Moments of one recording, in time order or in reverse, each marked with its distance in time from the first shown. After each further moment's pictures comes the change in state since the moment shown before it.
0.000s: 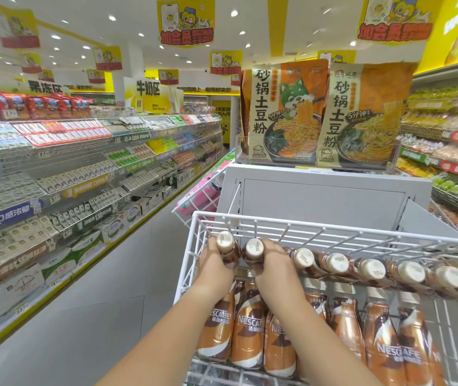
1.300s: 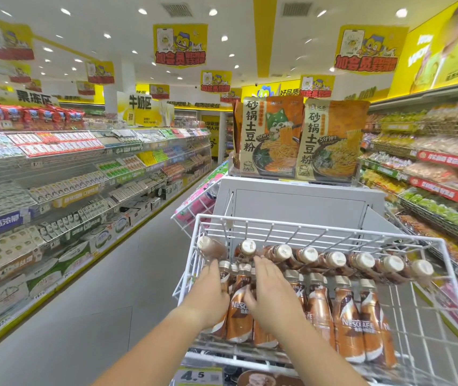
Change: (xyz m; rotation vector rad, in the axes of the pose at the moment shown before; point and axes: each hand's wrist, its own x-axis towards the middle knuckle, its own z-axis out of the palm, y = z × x) left_hand -0.089 0.008 -0.047 0.326 -0.332 0.118; right_hand -0.080 -0.006 -0.025 -0.346 -0.085 -0.142
